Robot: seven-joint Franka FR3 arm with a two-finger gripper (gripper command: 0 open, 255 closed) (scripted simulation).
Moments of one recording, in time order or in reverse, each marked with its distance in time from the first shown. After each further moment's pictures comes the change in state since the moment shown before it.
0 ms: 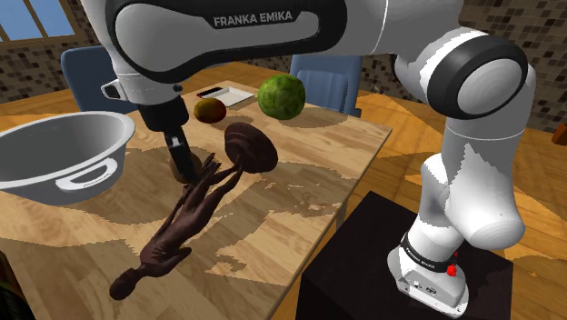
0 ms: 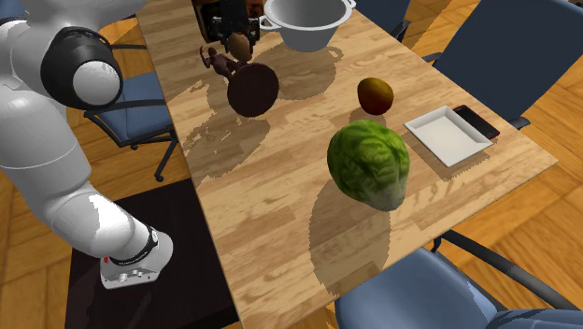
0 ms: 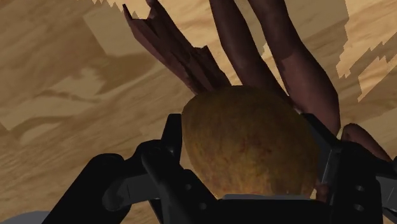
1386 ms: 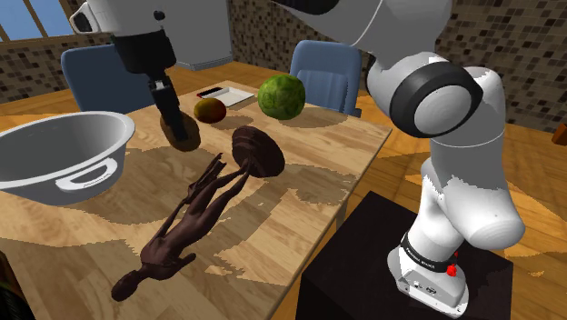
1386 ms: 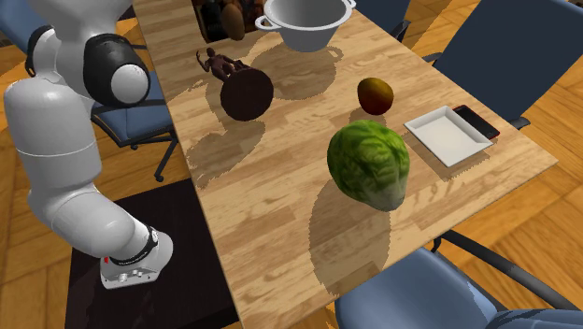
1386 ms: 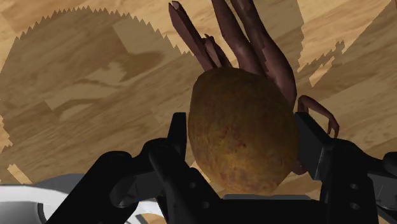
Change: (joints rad) arm 0.004 0.162 0.000 0.519 -0.003 -0.379 -0.002
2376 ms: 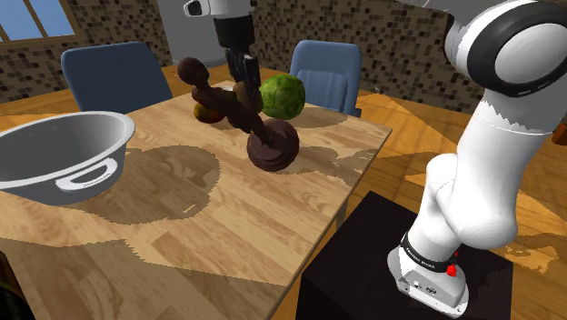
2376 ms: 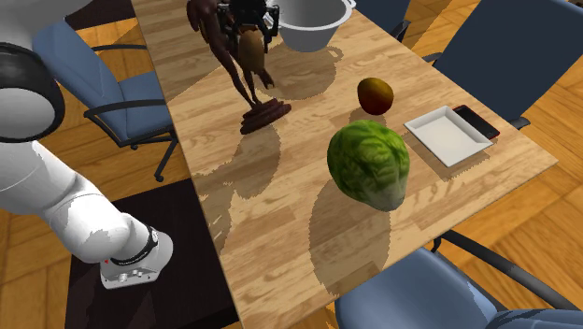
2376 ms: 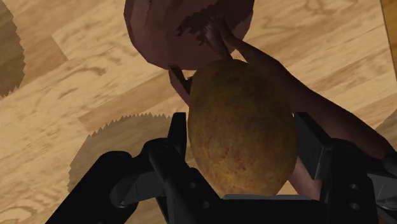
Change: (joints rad) arm -0.166 -0.413 -0.104 -0.563 -0.015 0.157 -0.269
